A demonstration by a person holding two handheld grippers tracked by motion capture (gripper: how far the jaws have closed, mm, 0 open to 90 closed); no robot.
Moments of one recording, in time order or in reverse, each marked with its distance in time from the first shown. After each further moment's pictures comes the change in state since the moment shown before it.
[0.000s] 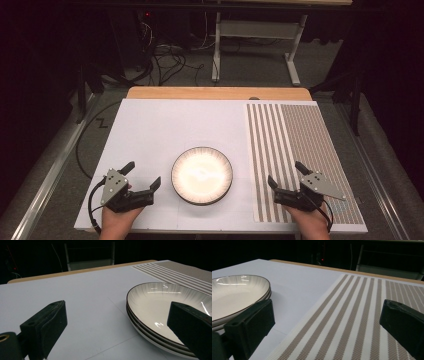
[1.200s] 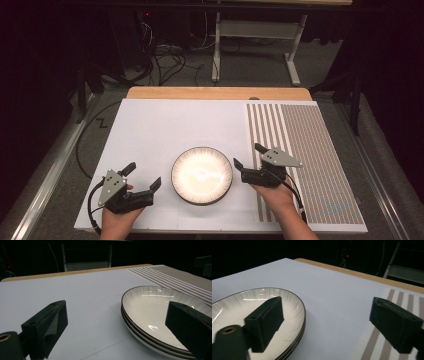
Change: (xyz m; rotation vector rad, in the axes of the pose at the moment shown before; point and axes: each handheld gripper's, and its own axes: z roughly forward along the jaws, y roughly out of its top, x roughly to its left) left arm -0.002 0.000 -0.003 -0.017 -0.025 -0.035; right arm 0.045 0.044 0.075 0.056 0.186 -0.044
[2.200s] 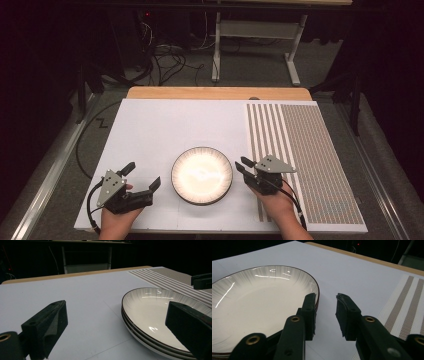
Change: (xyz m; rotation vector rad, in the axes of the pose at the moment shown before) left arm 0.002 0.000 -0.001 -0.022 -0.005 0.001; right arm 0.009 -0.017 -0.001 0.083 0.049 -0.040
